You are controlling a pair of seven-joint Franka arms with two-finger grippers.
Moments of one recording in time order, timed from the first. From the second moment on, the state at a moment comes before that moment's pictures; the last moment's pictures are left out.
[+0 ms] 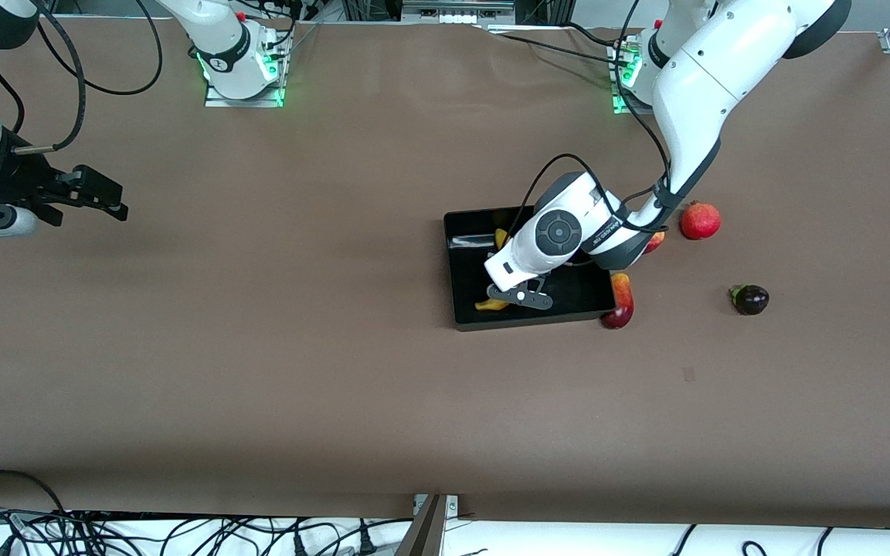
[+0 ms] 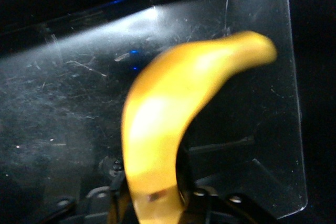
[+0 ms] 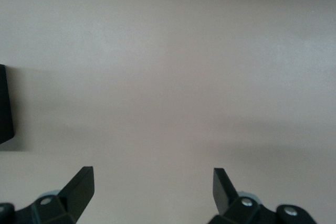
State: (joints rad) left arm -0.08 0.77 -0.56 -1.75 0.26 2.31 -0.56; right arm 0.02 0.09 0.05 -1.54 0.05 1.65 -0.01
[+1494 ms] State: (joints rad) left arm 0.39 0.61 -0.54 -1.70 0.43 1.94 -0.26; right arm 0.02 0.09 0.05 -1.54 0.05 1.65 -0.01
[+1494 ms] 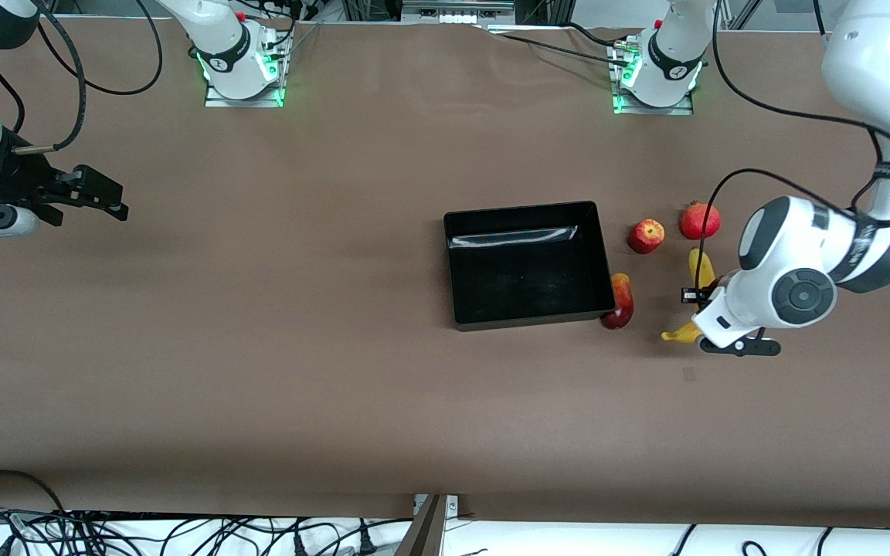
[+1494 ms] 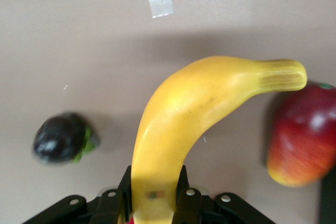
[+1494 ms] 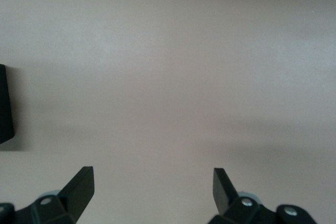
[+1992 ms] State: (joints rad) left arm 0.48 0.66 -0.54 -1.86 0.55 2.20 -0.21; right arm 0.02 0.09 0.05 -1.54 0.05 1.65 -0.01
